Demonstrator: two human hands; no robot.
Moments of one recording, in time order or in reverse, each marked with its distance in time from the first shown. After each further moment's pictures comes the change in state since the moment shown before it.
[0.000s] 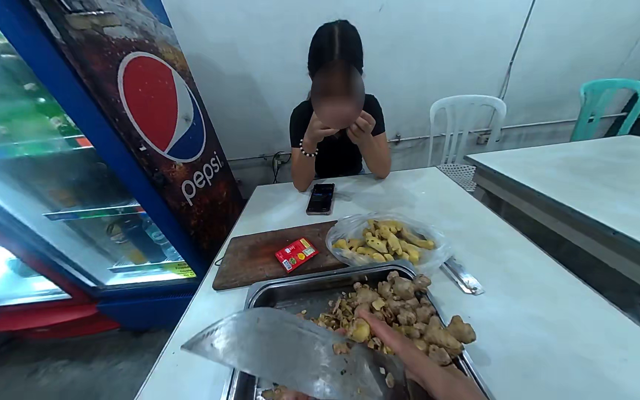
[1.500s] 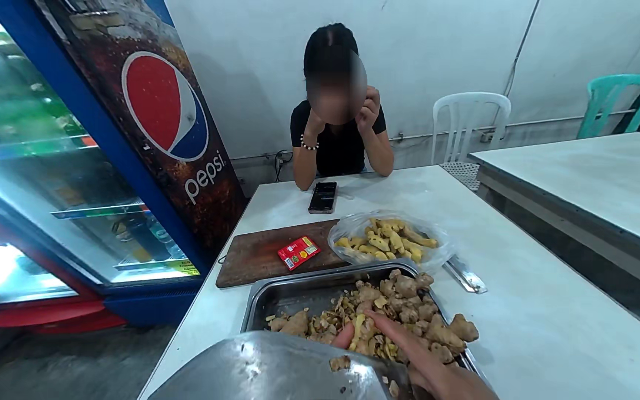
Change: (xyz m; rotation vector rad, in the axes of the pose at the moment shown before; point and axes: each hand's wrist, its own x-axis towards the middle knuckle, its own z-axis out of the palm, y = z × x) left_hand 0.002 -0.018 0.002 0.520 -0.124 0.440; right_hand -0.003 -0.006 -0.006 -0.067 -0.026 0.029
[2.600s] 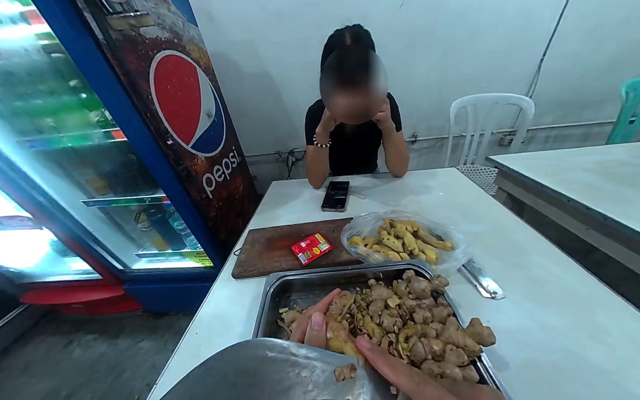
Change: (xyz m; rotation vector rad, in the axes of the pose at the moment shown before) left_hand 0.040 0.007 -0.024 0.016 -0.023 -0.093; right_hand -0.006 -0.013 0.009 -0.139 -0.032 -0.138
